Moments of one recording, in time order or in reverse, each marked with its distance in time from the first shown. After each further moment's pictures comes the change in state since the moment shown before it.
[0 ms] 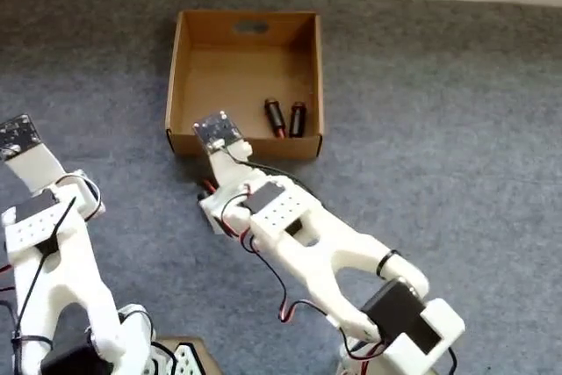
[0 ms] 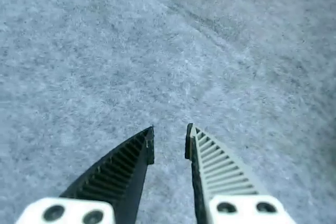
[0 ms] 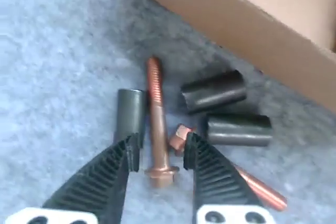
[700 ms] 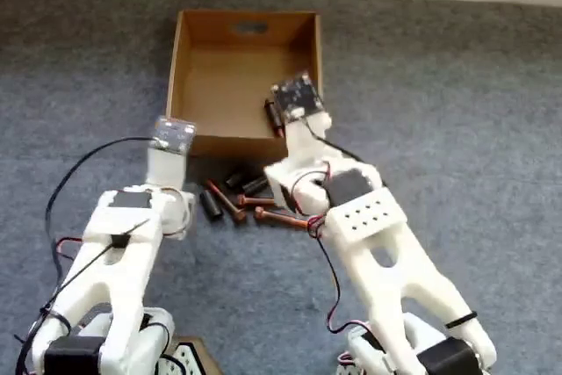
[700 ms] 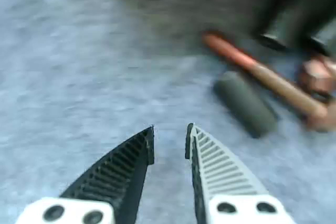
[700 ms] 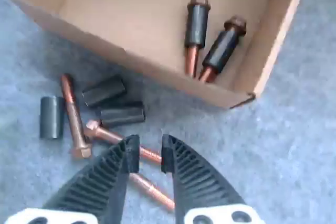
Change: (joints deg) left arm 28.3 0.0 6.9 0.0 -14.2; right arm 17.4 -24.9 7.4 11.9 9.0
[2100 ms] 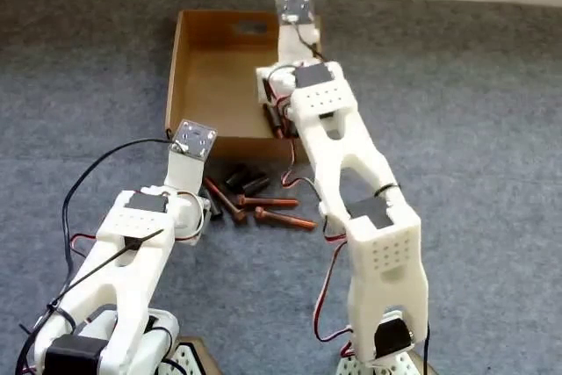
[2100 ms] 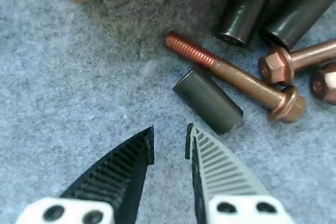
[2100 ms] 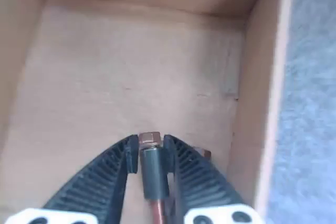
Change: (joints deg) left arm 8.8 0.0 1.2 0.0 -0.7; right arm 7.4 59.5 -71.3 9.8 -8.8
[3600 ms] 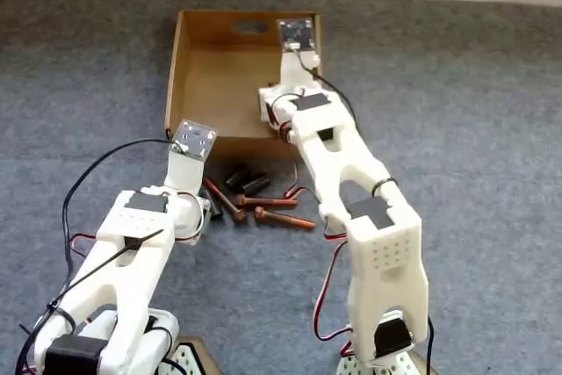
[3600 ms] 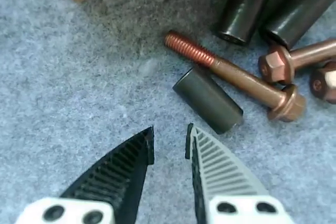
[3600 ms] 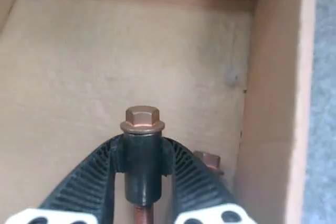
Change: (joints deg) left arm 0.0 0.0 0.0 0.2 0.0; right arm 0.3 1.0 19.3 -23.1 0.2
